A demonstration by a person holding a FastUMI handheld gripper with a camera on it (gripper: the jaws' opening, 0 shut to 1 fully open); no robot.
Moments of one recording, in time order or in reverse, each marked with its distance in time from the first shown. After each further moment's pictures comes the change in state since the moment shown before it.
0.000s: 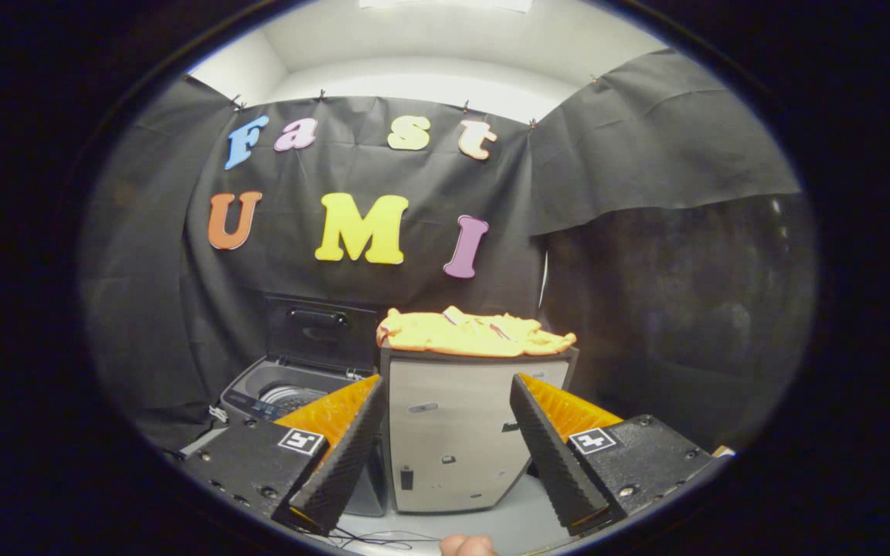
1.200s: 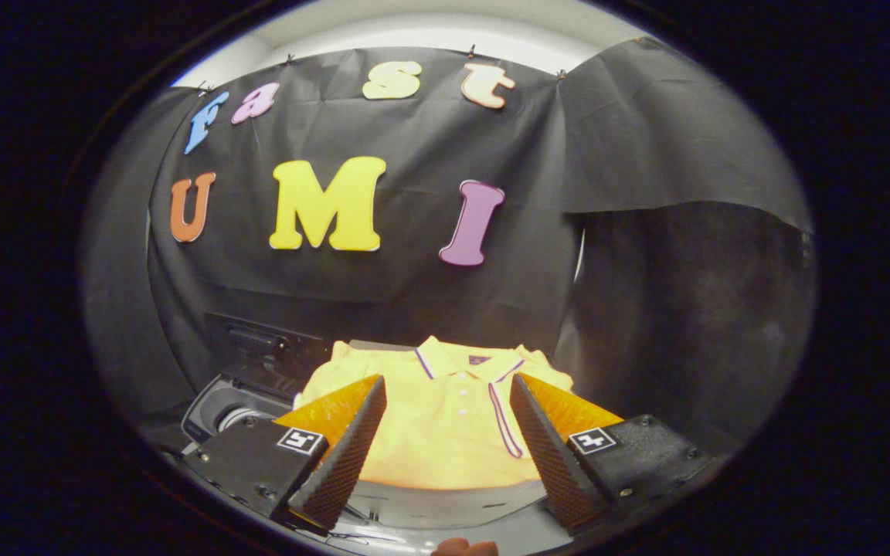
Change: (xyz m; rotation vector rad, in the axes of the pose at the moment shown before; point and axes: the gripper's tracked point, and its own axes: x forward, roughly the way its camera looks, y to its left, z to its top) arm 0.297 -0.048 0.085 -0.014 0.228 0.091
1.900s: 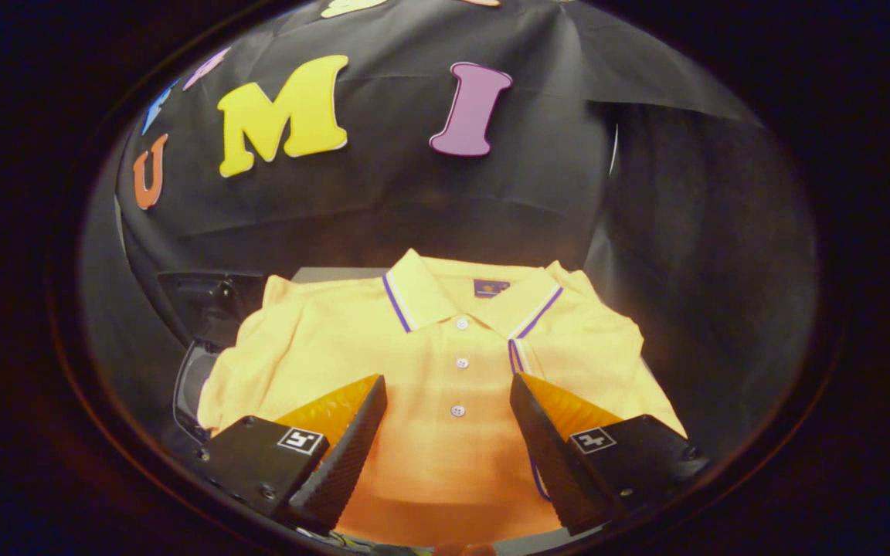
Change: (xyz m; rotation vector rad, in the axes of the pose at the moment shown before) arm 0.121 -0.020 -0.085 0.023 0.419 -0.007
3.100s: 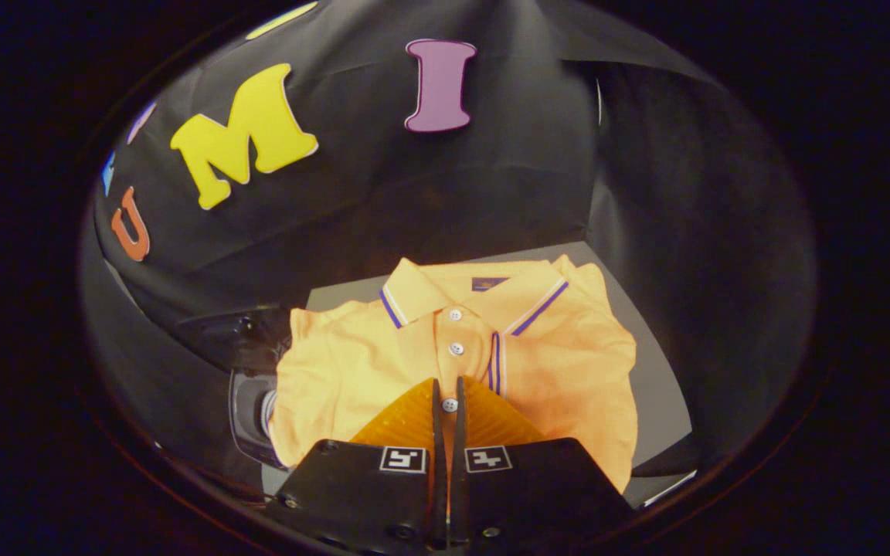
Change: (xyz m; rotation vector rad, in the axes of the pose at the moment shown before) arm -0.044 0.018 0.054 0.227 0.144 0.093
